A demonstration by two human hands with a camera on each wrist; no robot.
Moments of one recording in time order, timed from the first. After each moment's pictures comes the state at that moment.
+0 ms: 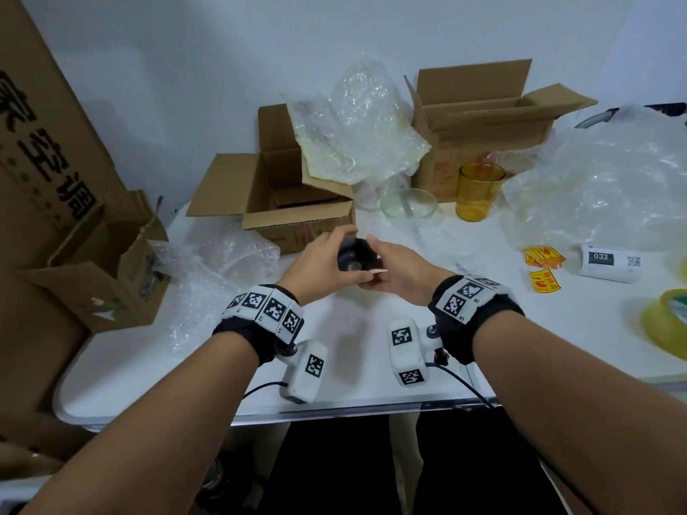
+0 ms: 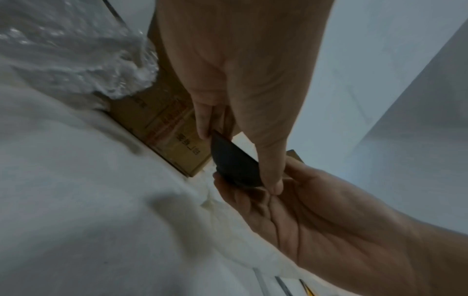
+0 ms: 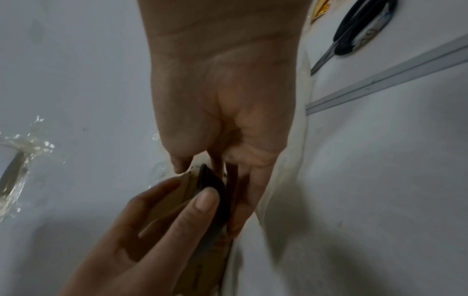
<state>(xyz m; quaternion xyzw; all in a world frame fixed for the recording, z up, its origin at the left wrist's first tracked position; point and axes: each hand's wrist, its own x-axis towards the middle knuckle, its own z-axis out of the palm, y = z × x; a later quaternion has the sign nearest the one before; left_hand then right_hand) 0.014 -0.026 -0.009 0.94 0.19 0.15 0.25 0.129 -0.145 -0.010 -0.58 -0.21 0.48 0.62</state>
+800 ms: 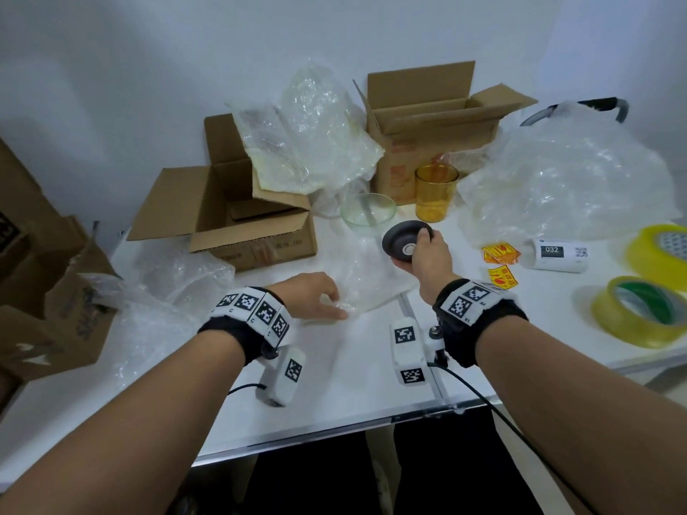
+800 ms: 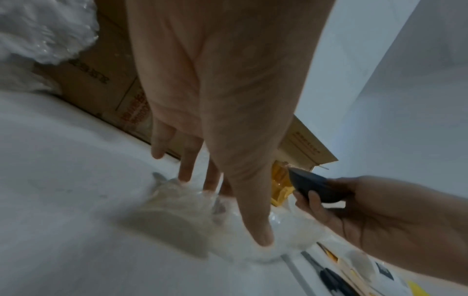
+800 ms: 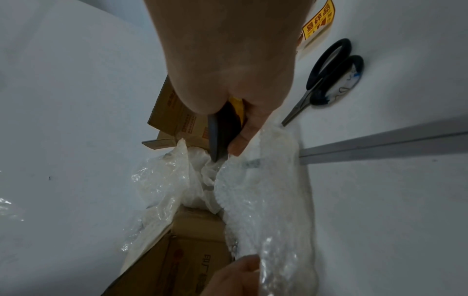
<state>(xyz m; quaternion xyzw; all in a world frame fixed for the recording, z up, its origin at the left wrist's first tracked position) 0.059 -0.022 -0.030 0.97 0.13 -0.17 0.12 0.210 -0.178 -0.031 -0.64 0.00 0.19 0.75</state>
